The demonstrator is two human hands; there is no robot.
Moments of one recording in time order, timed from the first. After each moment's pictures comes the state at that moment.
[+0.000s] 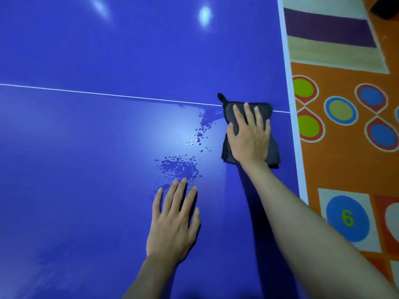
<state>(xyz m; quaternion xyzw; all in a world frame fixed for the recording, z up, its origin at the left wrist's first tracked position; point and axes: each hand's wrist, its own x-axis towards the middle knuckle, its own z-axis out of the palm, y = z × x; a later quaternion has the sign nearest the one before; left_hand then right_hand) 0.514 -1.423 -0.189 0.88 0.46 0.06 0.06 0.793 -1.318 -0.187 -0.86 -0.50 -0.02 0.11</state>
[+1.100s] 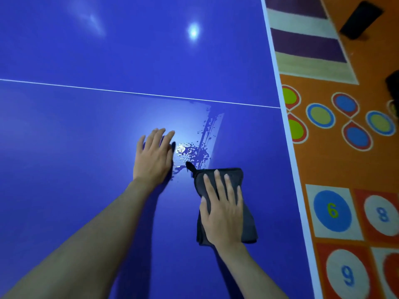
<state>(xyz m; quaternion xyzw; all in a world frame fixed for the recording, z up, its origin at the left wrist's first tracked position) 0.464 -1.293 -0.165 0.87 0.47 0.12 0.07 0.590 -1.506 -0.188 -0.84 -0.53 0.01 0.09</state>
